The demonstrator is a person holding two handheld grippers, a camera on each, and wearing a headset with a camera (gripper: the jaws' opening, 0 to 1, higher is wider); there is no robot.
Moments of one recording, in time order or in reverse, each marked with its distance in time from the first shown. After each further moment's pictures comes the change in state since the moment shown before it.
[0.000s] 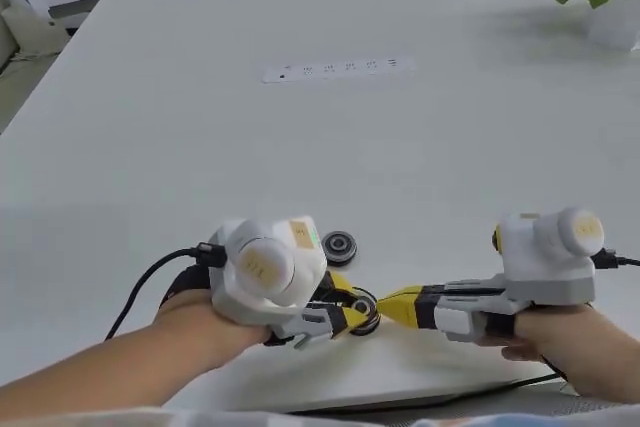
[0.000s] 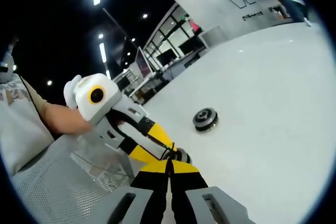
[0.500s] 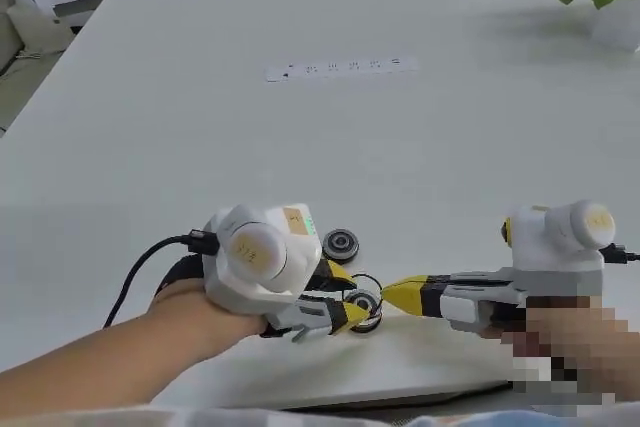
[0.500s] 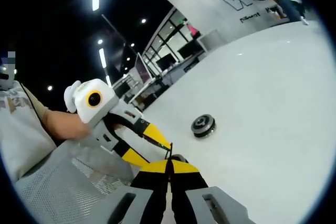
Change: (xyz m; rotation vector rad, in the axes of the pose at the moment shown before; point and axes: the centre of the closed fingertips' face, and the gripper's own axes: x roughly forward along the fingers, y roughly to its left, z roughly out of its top) left arm -0.012 0.001 0.009 -0.016 -0.028 0.002; right arm -0.003 0.002 0.011 0.018 -0.039 0.005
